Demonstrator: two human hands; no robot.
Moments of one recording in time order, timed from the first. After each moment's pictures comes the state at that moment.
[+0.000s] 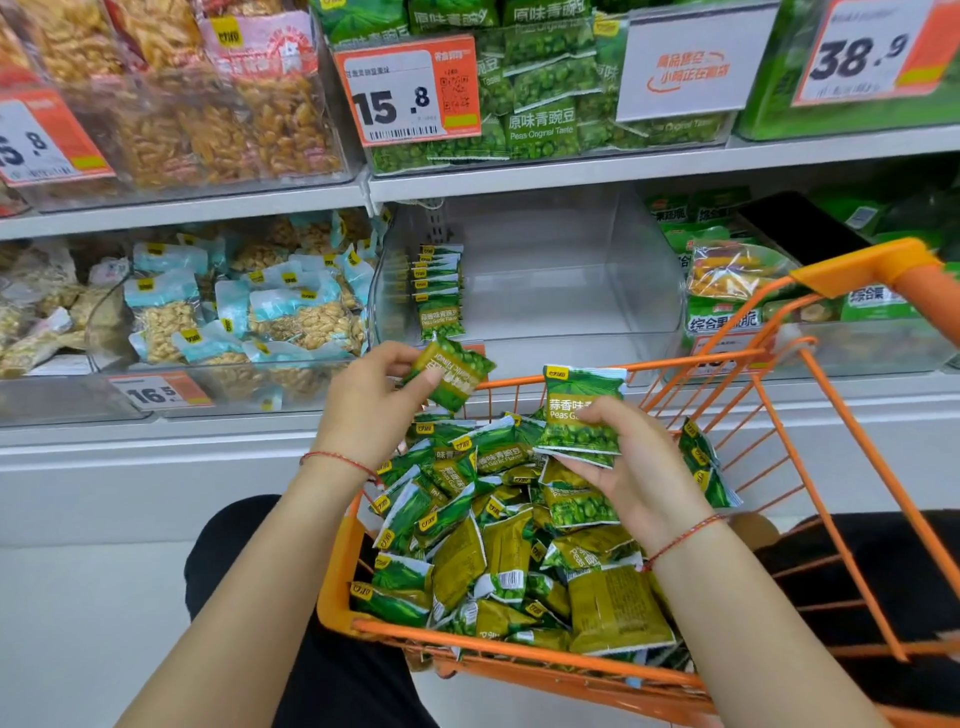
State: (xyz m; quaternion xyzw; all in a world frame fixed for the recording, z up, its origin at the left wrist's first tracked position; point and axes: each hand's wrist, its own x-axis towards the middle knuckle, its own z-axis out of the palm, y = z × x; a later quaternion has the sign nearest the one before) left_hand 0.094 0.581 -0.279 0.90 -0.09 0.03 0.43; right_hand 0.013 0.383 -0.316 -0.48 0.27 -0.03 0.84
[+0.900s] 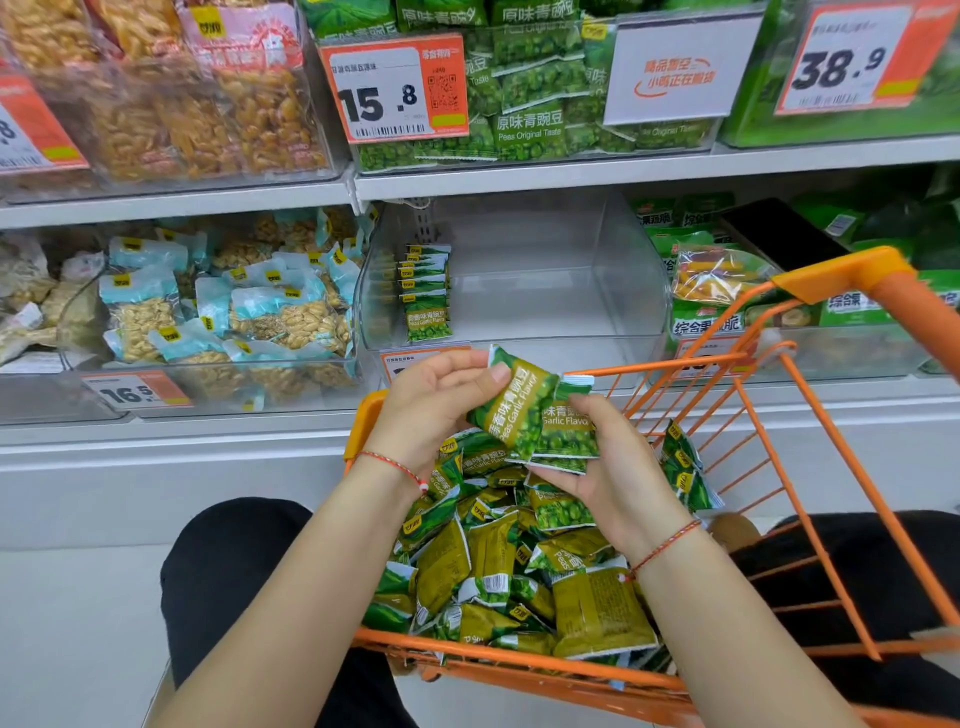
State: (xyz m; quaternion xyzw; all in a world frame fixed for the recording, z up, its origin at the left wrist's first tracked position) left_hand 0.073 0.530 -0.278 0.64 -0.04 -0.18 0.74; right_hand 0.015 0.387 -0.323 -0.48 0.24 0.02 0.84
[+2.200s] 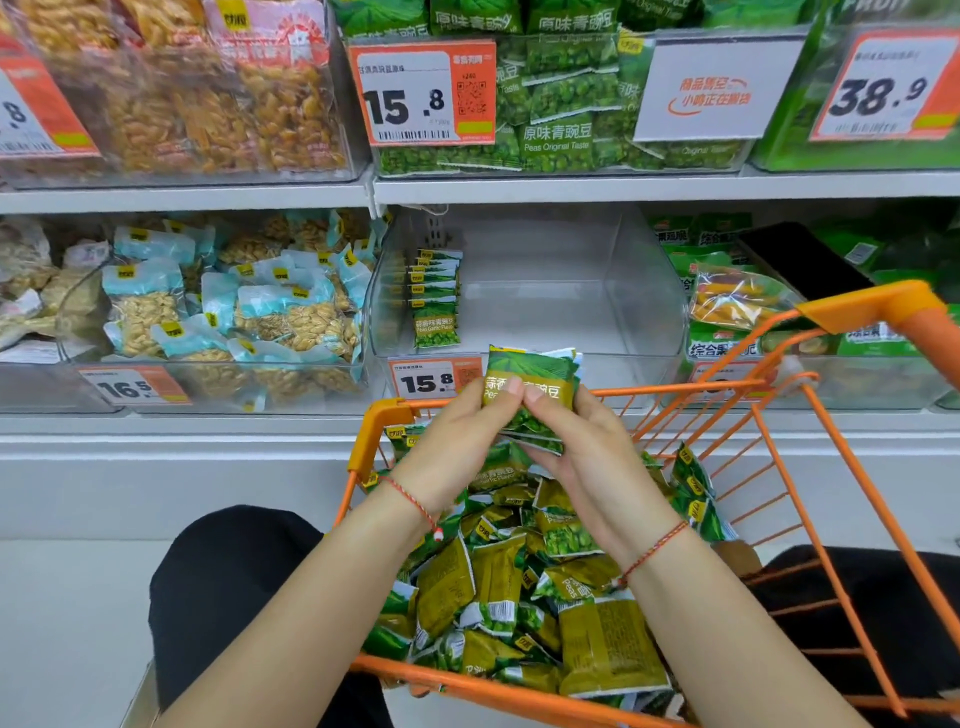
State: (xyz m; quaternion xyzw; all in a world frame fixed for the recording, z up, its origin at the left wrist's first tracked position) left_hand 0.070 0.525 -0.288 0.74 -0.10 -0.20 0.64; right_hand 0.029 0.410 -0.291 -0.58 0.12 0.00 0.81
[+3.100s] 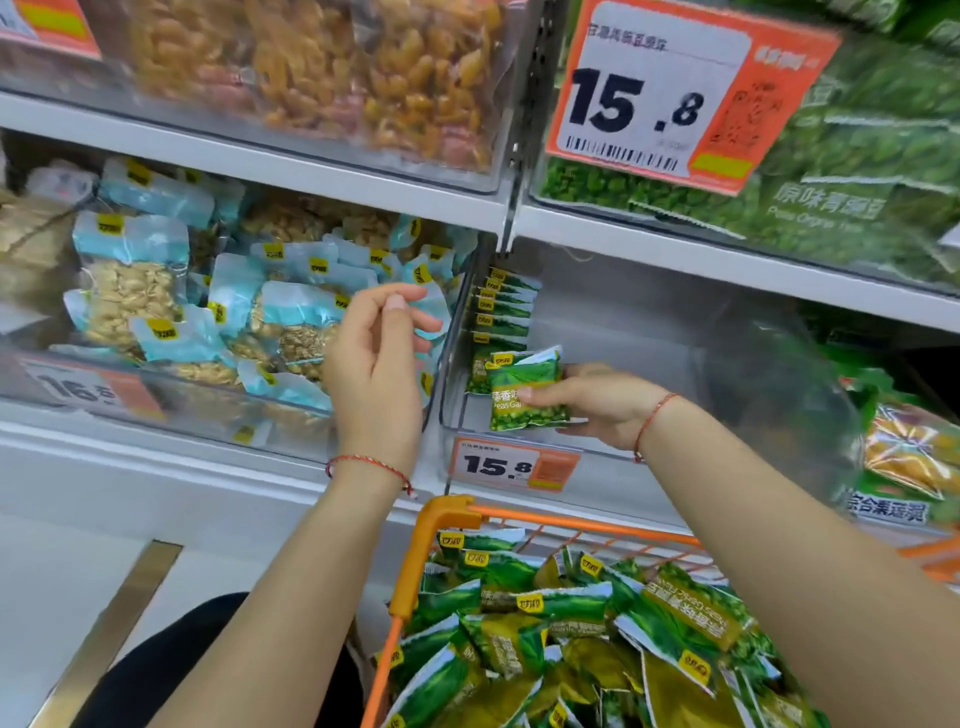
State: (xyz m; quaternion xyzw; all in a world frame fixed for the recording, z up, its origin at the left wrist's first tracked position) left_hand 0.223 0.601 -0.310 0.64 0.00 0.25 0.73; right_hand 0.253 0.416 -0.315 -0.77 0.15 0.26 0.56
